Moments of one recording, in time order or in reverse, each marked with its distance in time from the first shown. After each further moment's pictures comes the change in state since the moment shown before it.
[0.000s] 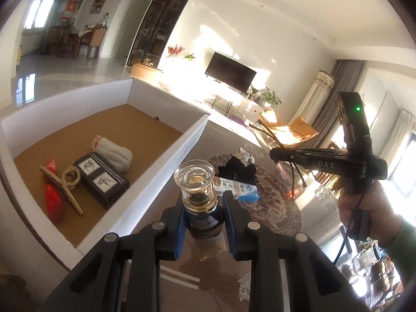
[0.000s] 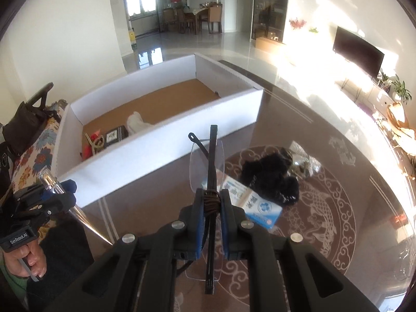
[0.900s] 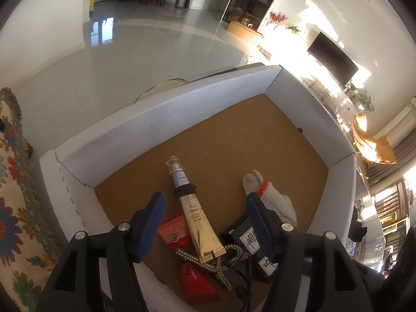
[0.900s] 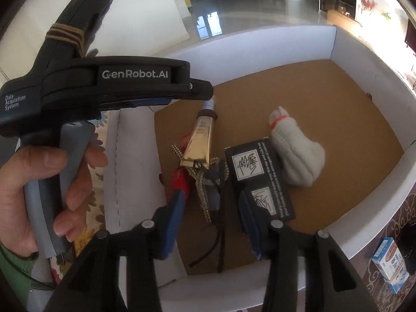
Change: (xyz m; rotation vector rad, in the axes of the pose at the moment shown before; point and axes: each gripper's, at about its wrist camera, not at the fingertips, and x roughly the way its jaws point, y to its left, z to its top) left arm 0.090 0.214 0.112 -0.276 0.259 0.458; right arm 0.163 0.221 0.080 -0.103 0.210 0.313
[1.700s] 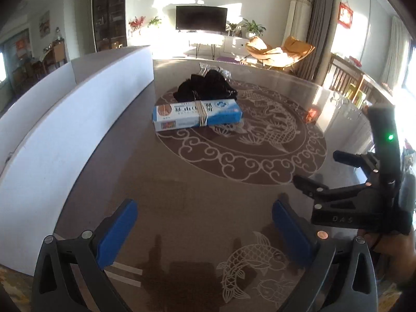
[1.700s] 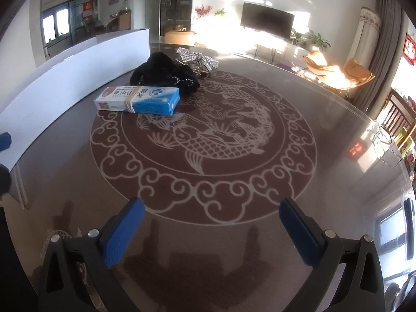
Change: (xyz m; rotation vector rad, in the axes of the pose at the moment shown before) left arm -0.003 -0.269 -0.296 0.692 -0.055 -0.230; right arm -0.147 -0.202 -0.333 0.484 -0.226 -0.671
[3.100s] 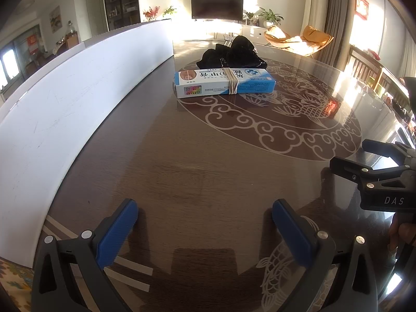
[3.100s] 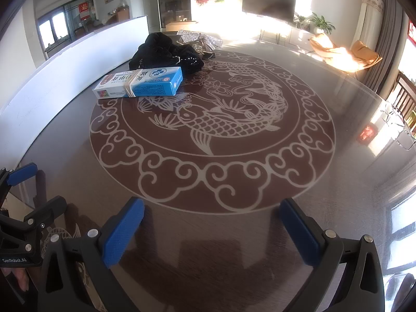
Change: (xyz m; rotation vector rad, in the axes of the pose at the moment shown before) left arm 0.019 0.019 -0.023 -0.029 0.038 0.090; right arm 0.015 -0.002 -0.012 0.045 0.056 0.068
